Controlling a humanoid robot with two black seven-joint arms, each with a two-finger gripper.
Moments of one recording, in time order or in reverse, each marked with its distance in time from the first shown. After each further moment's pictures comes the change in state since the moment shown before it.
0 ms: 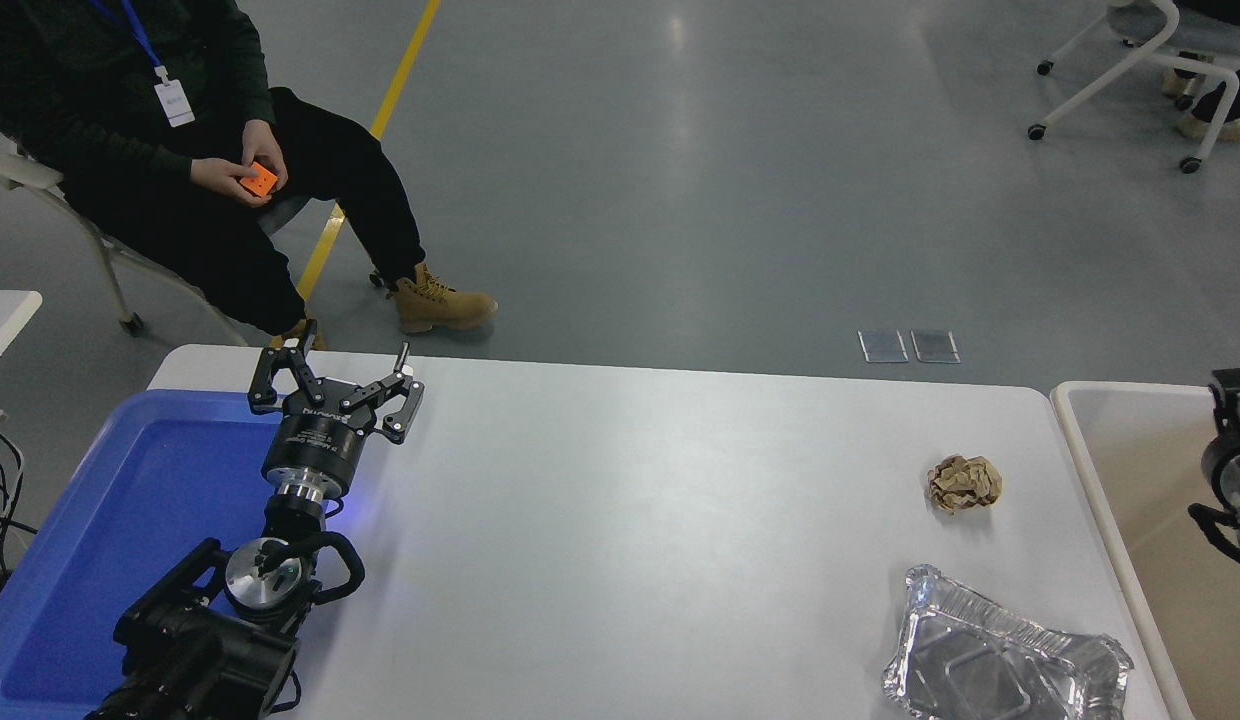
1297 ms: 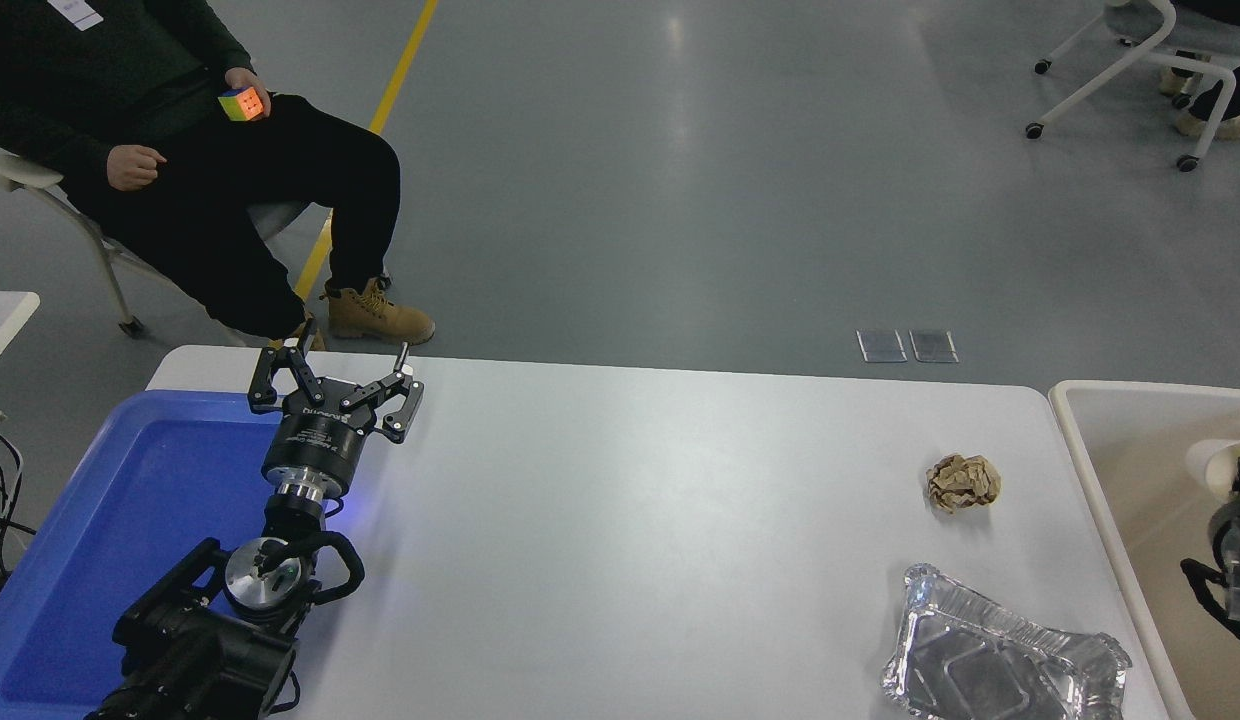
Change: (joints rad) left arm 0.000 0.000 0.000 -0.001 0.001 -0.002 0.002; right arm -0.240 0.207 0.245 -0.284 0.019 -0.045 -0.003
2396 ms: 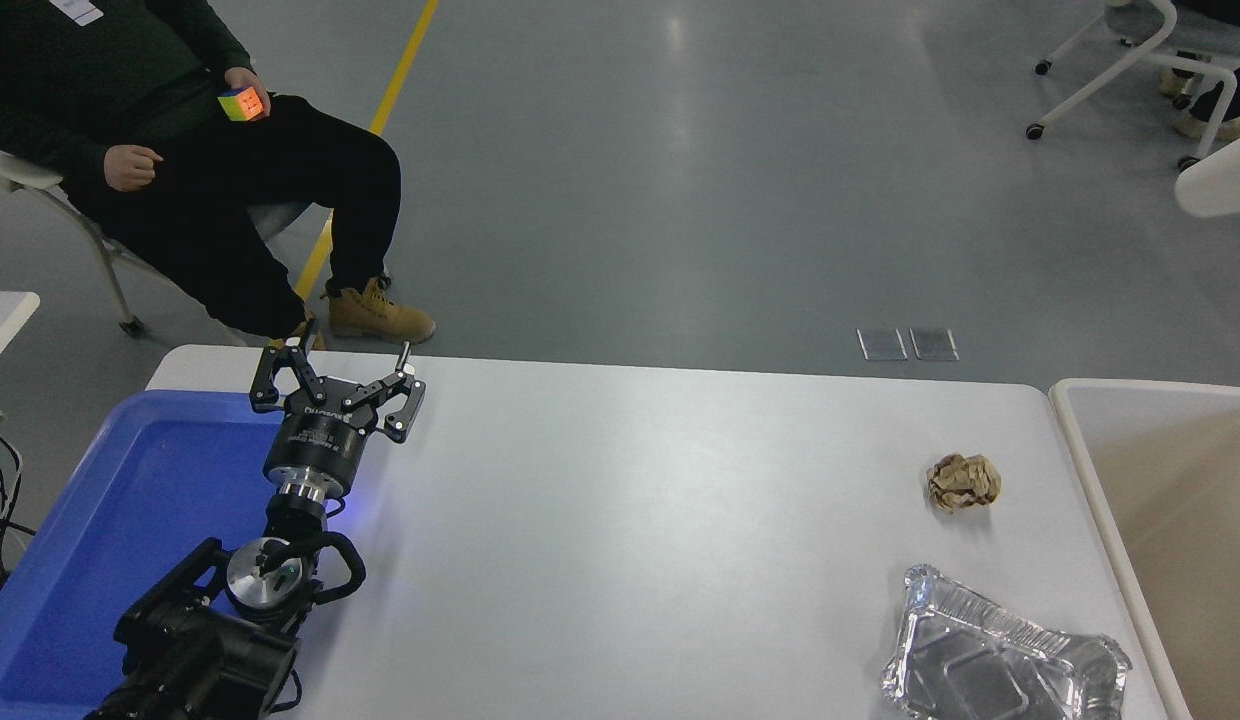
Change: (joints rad) left arm 0.000 -0.001 0.001 0.000 0.000 0.001 0.000; right arm 0.417 -0.331 -0.362 0.068 -0.468 0.490 0.069
